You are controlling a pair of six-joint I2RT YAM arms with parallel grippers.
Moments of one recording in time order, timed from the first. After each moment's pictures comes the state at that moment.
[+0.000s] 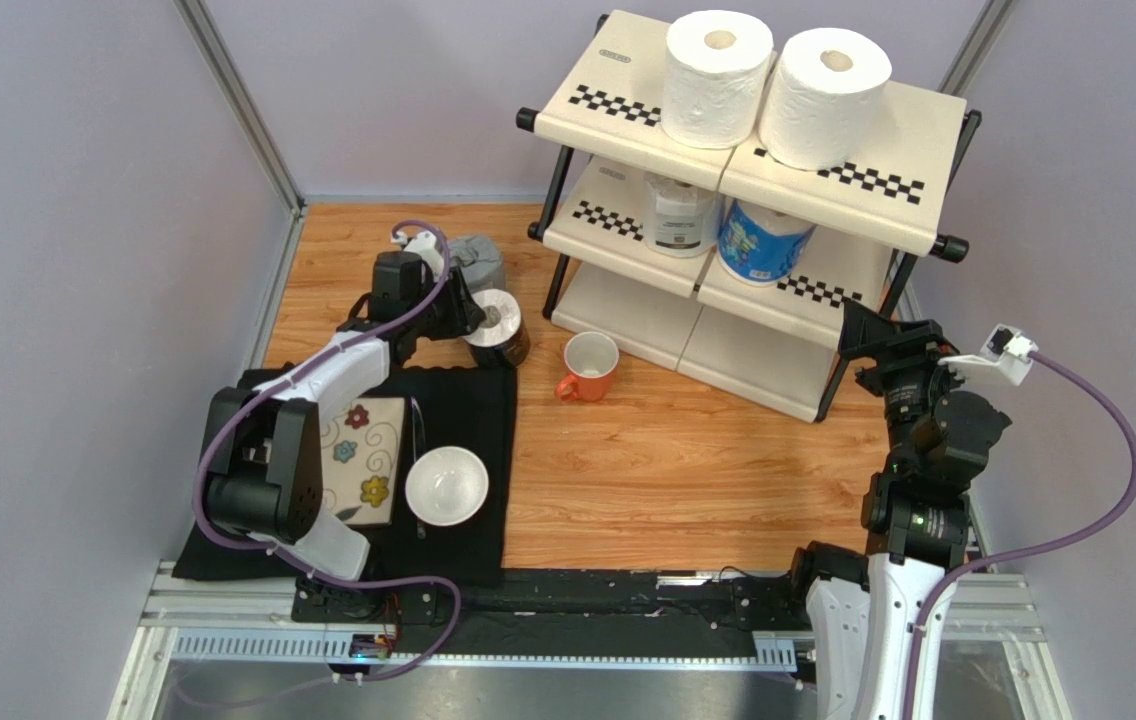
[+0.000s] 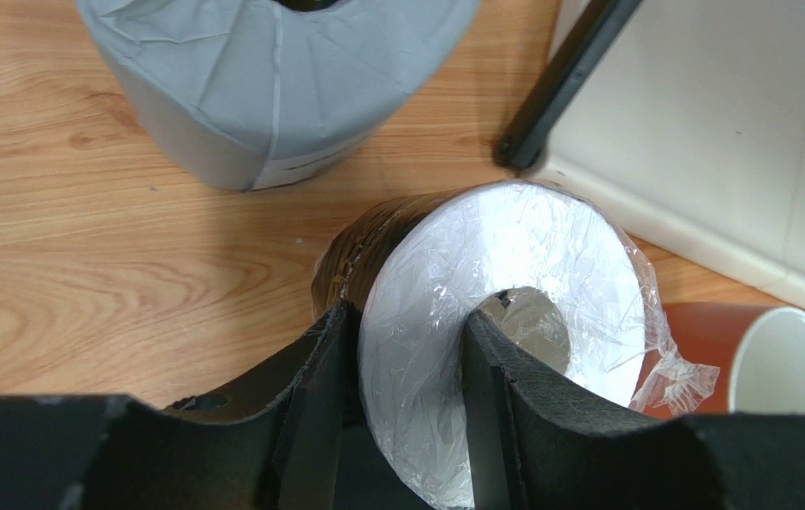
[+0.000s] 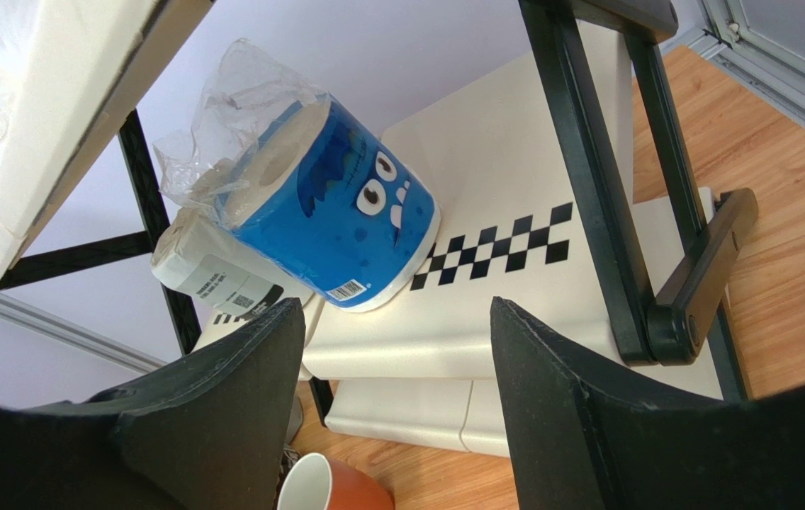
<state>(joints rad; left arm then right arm) -0.20 1.56 0.94 0.02 0.19 -0.34 -0.29 0.46 0.67 -0.13 -0.17 0.75</state>
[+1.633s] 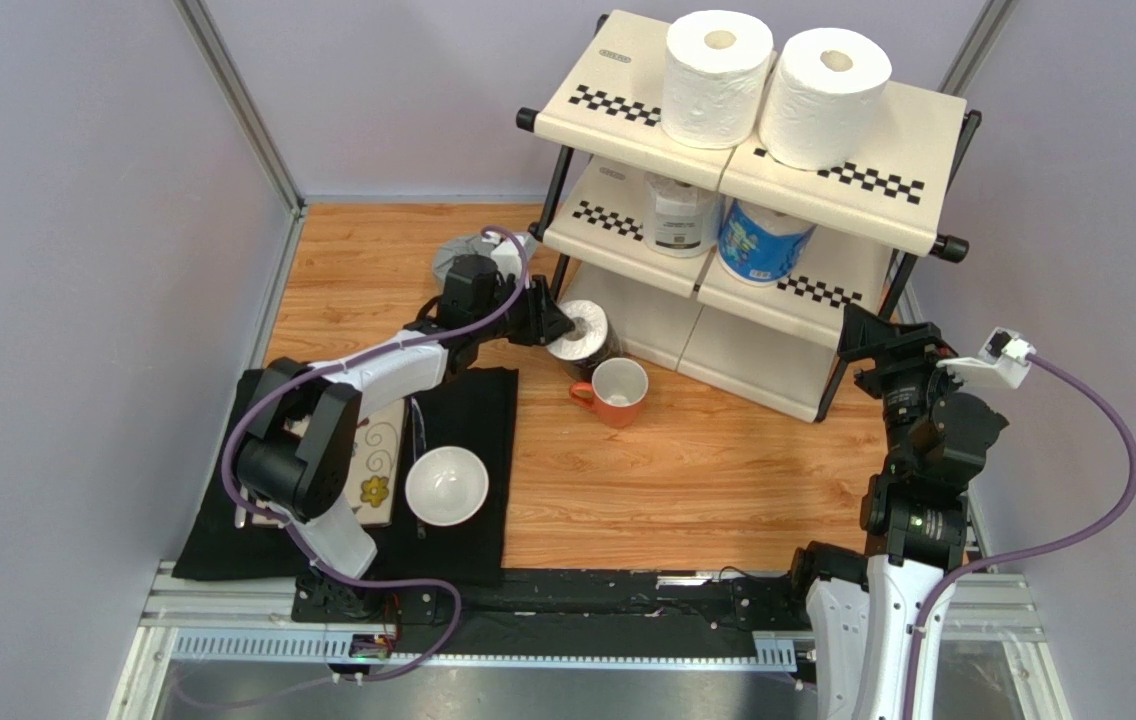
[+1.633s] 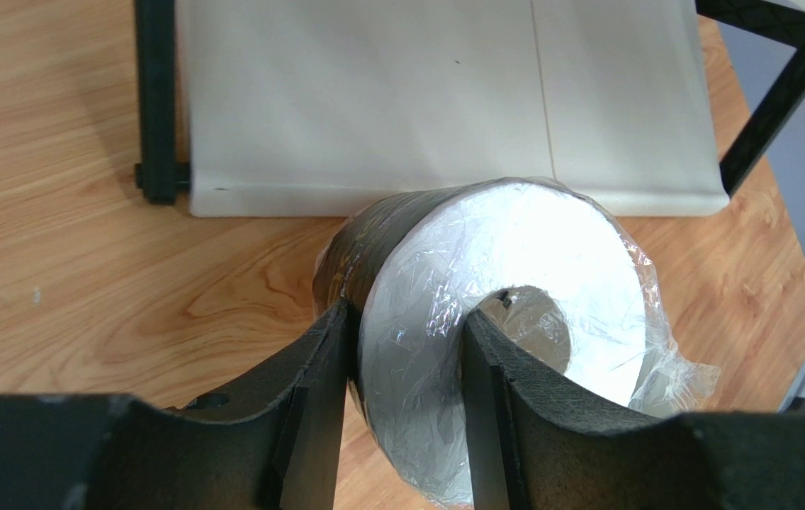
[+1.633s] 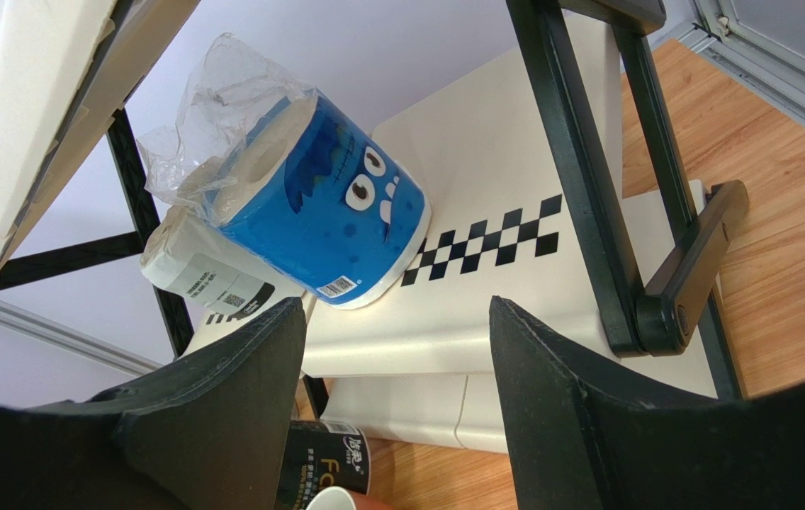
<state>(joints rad) -0.45 1.68 0.99 0.23 0.36 -0.41 -0.28 0.45 0.66 -0.14 -0.16 0.75</state>
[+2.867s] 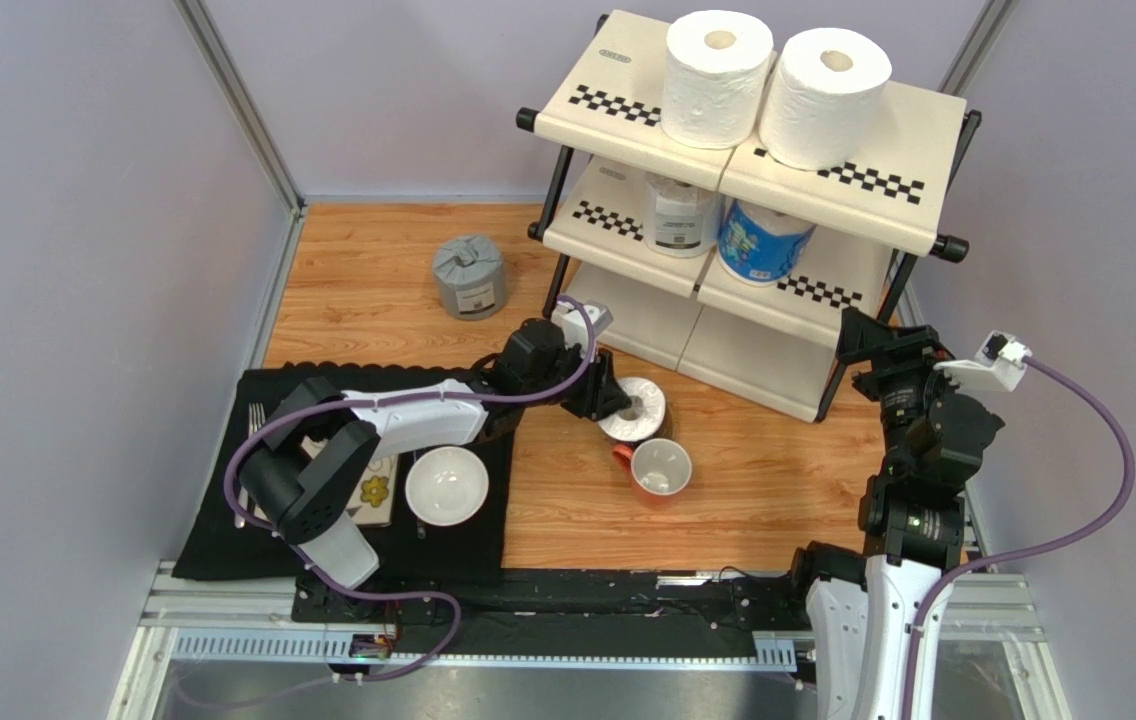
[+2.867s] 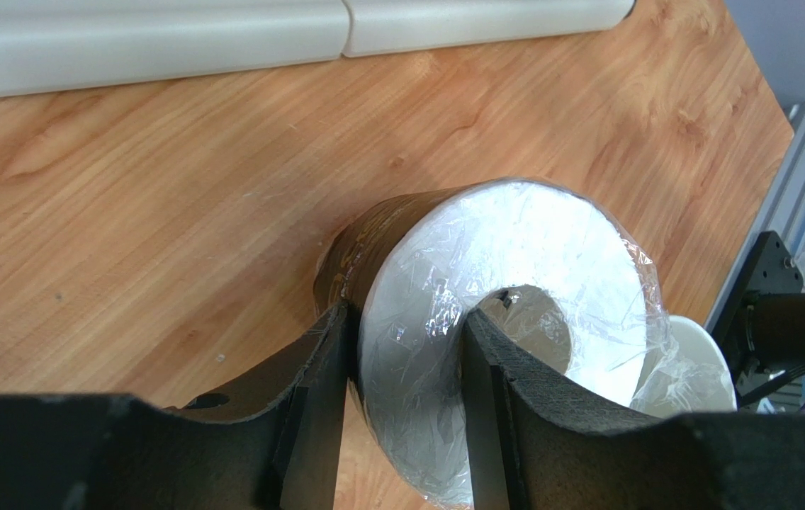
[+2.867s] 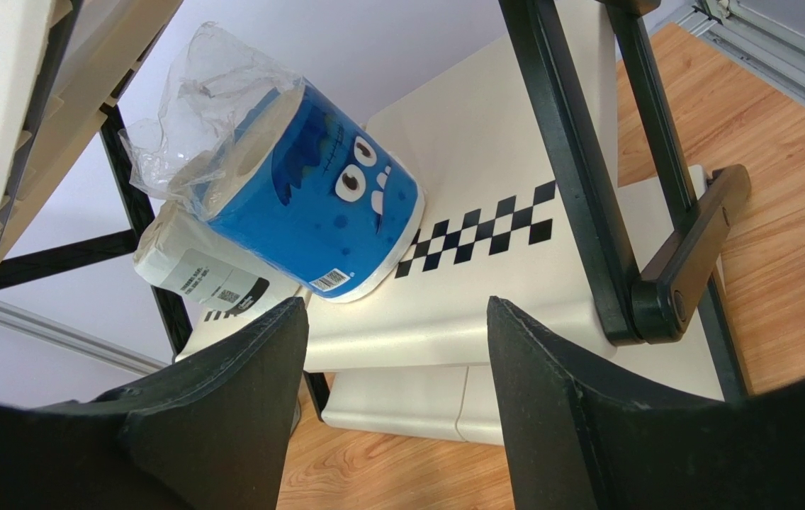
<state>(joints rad) -0.78 1.64 0.85 0.31 0.29 -0.41 -0.28 0.45 0.63 -0.14 -0.16 0.76</state>
